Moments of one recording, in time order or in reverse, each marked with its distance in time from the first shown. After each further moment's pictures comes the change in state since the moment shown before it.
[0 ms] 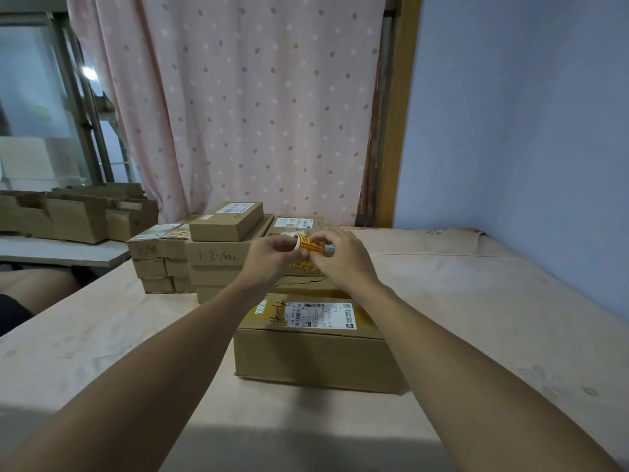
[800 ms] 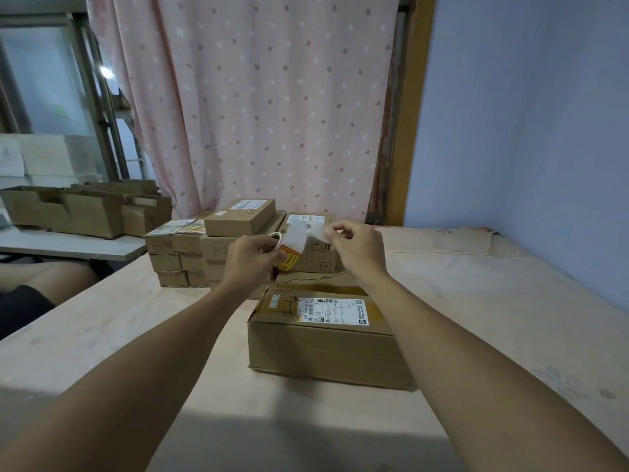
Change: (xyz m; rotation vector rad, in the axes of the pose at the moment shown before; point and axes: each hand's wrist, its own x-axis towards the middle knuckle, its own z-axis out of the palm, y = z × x) left_hand -0.008 -0.012 -0.049 0.588 0.269 0.149; right_hand 0.008 -0.007 0.003 0.224 0.140 0.167
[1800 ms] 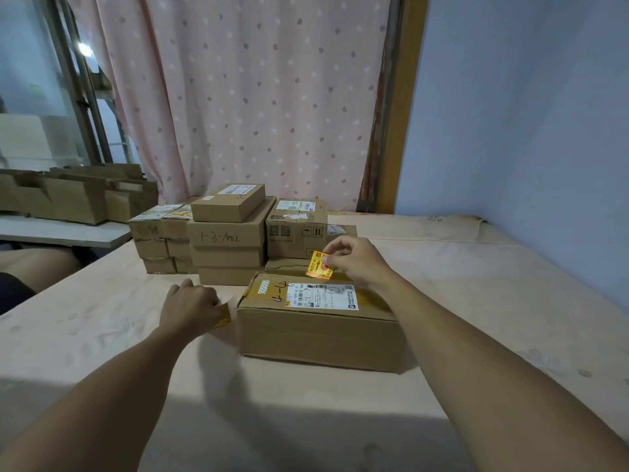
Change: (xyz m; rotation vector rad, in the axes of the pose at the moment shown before) left_hand -0.047 -0.132 -0.025 1.021 -0.278 -0.040; right_hand -0.022 0.031 -0.020 0.070 -0.401 0.193
